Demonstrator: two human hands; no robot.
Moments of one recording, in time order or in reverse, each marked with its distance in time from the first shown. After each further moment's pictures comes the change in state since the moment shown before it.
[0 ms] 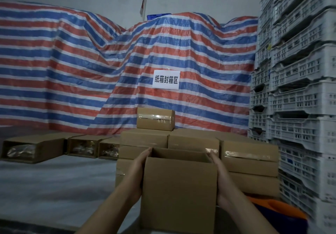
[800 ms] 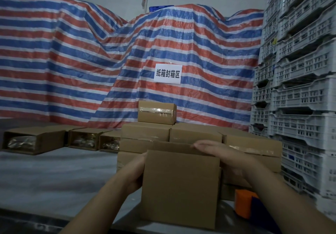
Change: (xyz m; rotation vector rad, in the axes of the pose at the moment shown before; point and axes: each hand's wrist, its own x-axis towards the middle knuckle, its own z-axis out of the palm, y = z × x) left_hand 0.005 0.003 -0.010 0.220 -0.154 -0.095; right_hand -0.003 -0.062 0.000 -0.842 -0.230 -0.170
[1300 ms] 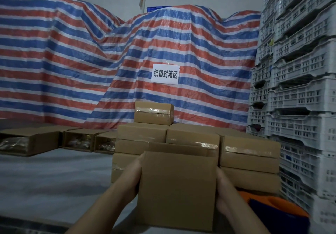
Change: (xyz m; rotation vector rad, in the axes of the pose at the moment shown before) left_hand 0.004 -0.015 0.008 -0.035 0.168 0.061; right_hand 0.005 0.068 0.057 0.830 0.313 0.152
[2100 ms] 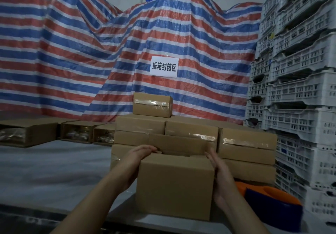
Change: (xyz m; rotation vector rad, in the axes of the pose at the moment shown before) left_hand 0.005 -0.001 -0.009 0.083 -0.027 -0.001; right_hand 0.001 0.011 -0.005 0.157 -0.042 -0.054
